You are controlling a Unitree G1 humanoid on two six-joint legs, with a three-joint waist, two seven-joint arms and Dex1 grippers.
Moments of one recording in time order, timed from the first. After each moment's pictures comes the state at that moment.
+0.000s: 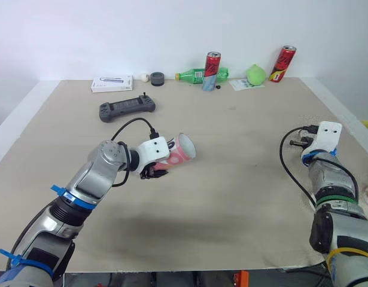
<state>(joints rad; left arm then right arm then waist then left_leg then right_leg) -0.67 0.56 -0.38 -0.12 0.10 0.69 -1.01 -0.79 -0.62 -0.33 1.01 0.16 0.05 0.20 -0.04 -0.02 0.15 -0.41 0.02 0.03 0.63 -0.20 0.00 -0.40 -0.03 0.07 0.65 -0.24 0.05</state>
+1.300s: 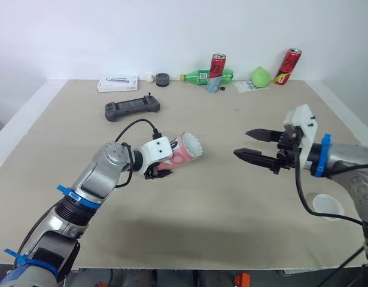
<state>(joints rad) -0.68 0.50 -0.38 -0.06 0.09 0.65 -0.99 -0.46 -0.88 -0.13 -0.32 0.65 0.74 0.88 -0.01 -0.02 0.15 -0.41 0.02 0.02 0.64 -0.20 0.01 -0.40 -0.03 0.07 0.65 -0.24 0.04</state>
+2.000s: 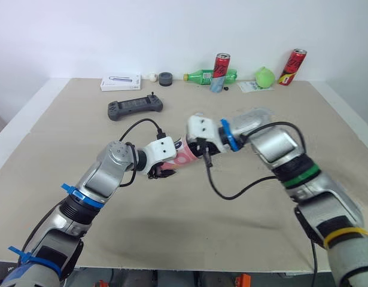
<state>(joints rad) -0.68 0.49 -0.39 -0.07 0.09 0.66 -0.99 -1.07 -0.53 0.57 0.29 0.07 0.32 1.25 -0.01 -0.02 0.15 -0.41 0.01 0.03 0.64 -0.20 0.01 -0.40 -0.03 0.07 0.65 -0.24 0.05</state>
